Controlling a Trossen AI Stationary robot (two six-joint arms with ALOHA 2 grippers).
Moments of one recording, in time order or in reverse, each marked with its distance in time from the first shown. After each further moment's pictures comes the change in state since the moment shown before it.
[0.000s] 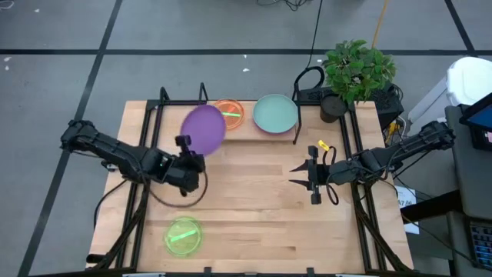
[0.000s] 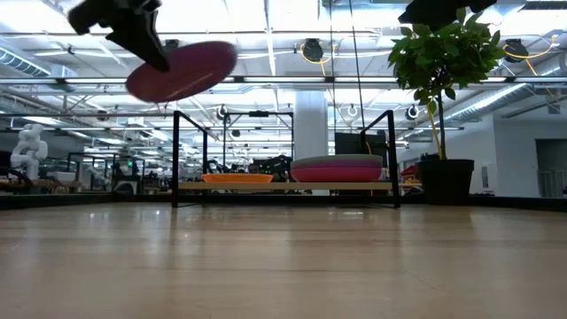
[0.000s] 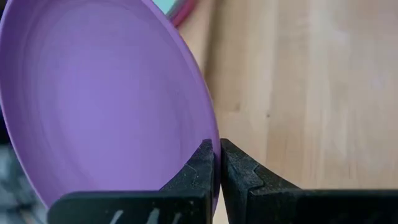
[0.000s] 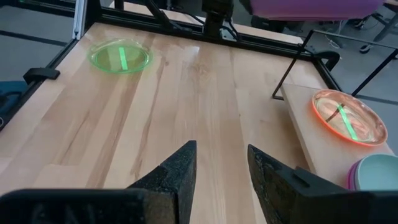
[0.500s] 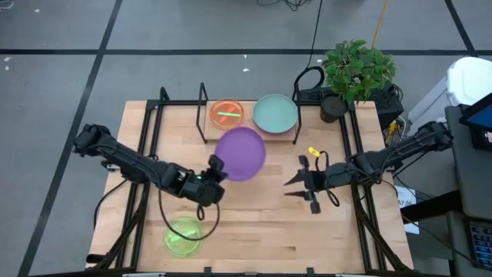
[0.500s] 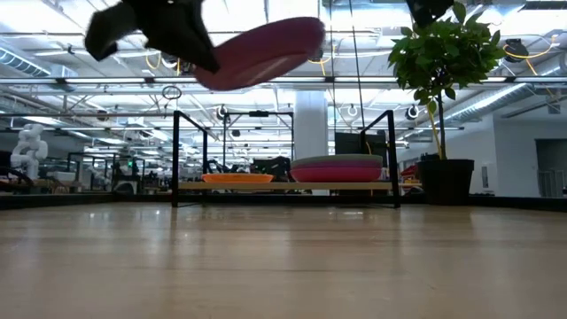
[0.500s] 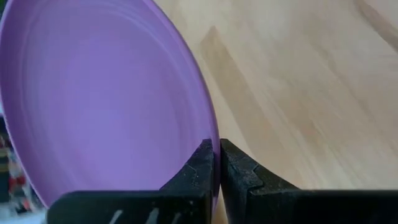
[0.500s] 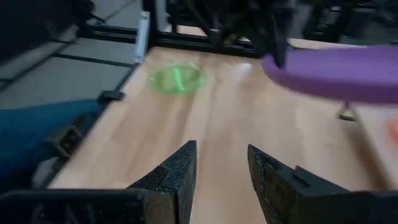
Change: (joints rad) left arm -0.055 0.198 0.001 0.442 0.069 0.710; right arm 0.000 0.075 0.000 0.158 -0.198 0.047
